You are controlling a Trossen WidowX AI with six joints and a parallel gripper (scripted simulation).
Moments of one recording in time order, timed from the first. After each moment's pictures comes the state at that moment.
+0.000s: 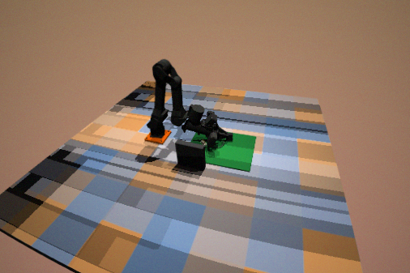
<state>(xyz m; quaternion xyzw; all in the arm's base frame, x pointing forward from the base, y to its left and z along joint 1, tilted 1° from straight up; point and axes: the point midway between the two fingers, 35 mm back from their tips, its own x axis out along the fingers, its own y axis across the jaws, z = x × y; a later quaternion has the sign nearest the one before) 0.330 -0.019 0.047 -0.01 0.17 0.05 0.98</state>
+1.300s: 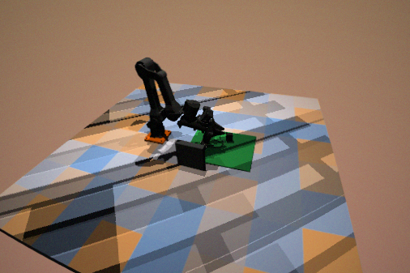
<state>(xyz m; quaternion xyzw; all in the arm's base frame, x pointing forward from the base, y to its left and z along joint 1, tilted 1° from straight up) 0.313 -0.027 0.076 -0.01 0.17 0.05 0.98</state>
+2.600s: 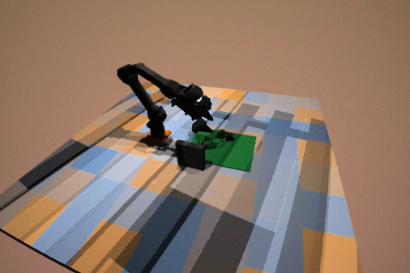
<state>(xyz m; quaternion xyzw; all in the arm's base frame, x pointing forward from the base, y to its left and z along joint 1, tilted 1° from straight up) 0.264 -0.033 0.120 0.03 0.37 0.04 0.93</state>
